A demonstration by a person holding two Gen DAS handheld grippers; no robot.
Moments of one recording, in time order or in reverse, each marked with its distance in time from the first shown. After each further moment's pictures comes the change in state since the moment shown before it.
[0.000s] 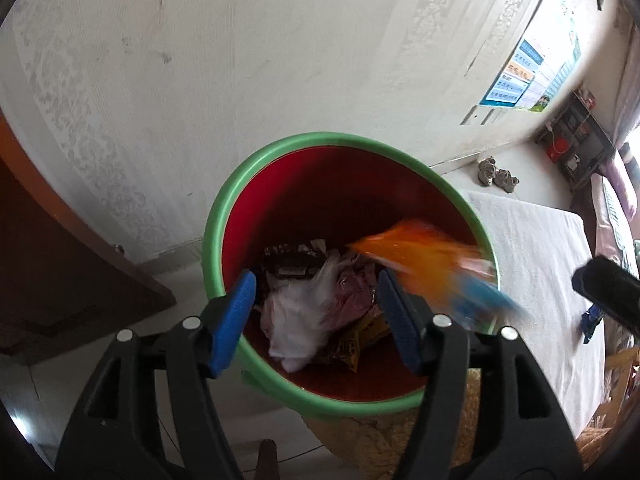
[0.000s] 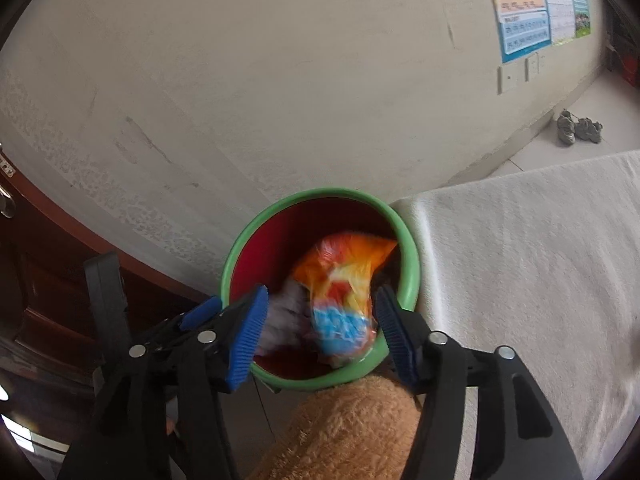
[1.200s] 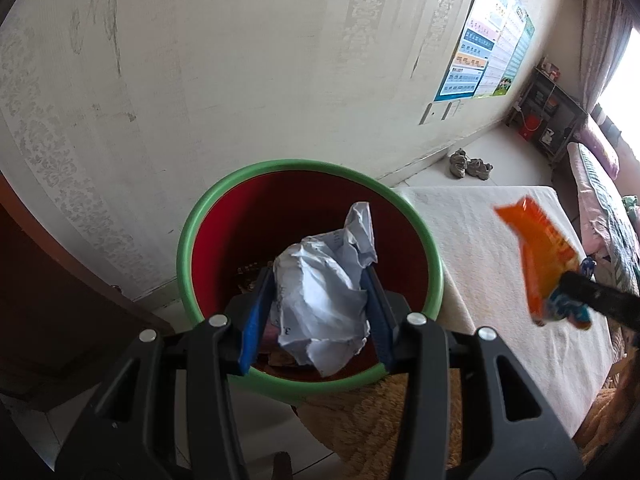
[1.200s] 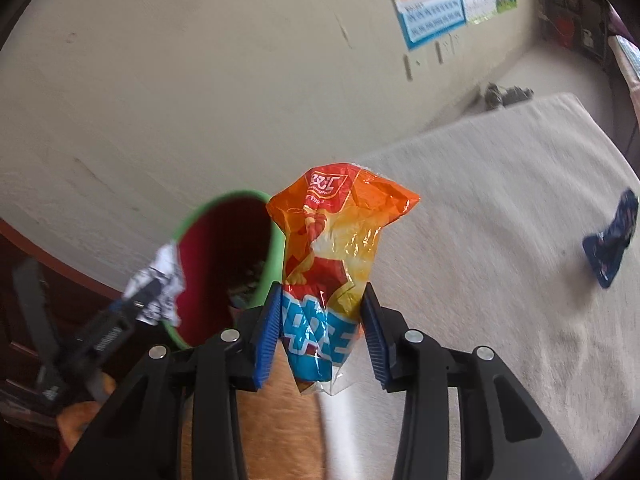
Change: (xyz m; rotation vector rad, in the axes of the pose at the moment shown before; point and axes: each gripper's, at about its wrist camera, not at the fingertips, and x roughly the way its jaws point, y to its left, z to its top) left arm -0.038 -0.039 -0.006 0.156 -0.083 -0.046; right arm -0.053 -0.065 -0.020 0.113 -0.056 -0.121
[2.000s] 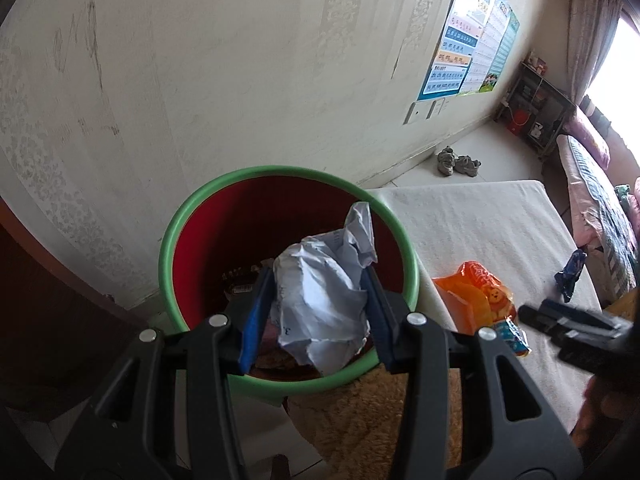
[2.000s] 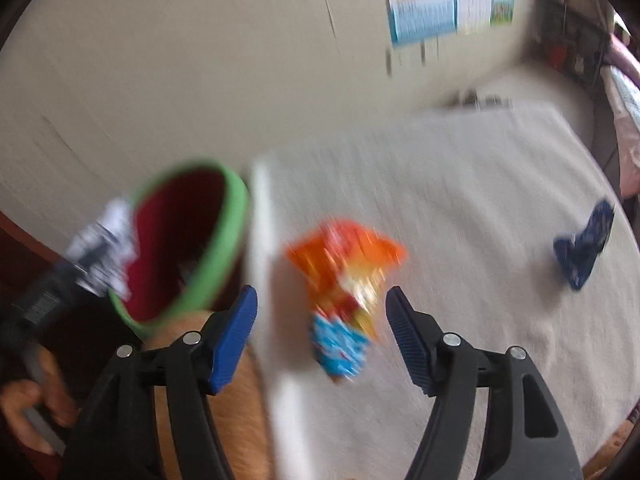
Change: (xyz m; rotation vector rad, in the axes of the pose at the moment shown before) left arm -0.008 -0.019 -0.001 0.034 -0.012 -0.031; right arm 0.030 -0.029 -0.029 -0.048 0.101 -0.196
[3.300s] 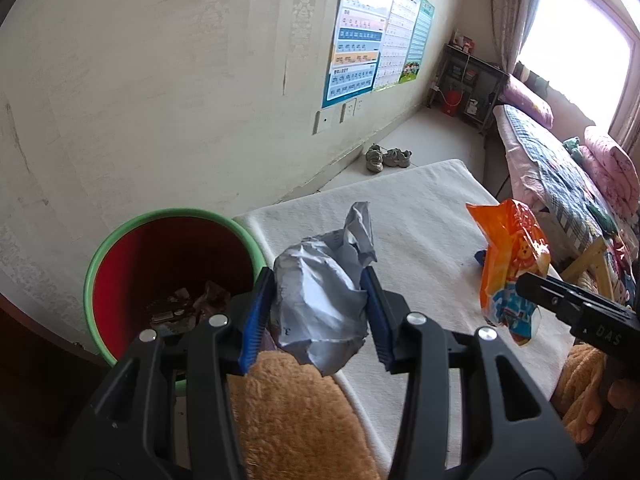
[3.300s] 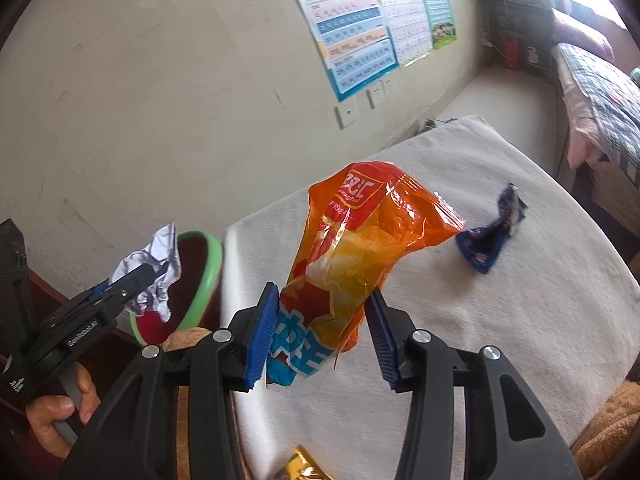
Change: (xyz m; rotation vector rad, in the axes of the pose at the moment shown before) left arm -0.031 -0.115 -0.005 0.197 -0.062 -0.161; right arm -0.120 -0.067 -0.038 0.125 -0.264 0.057
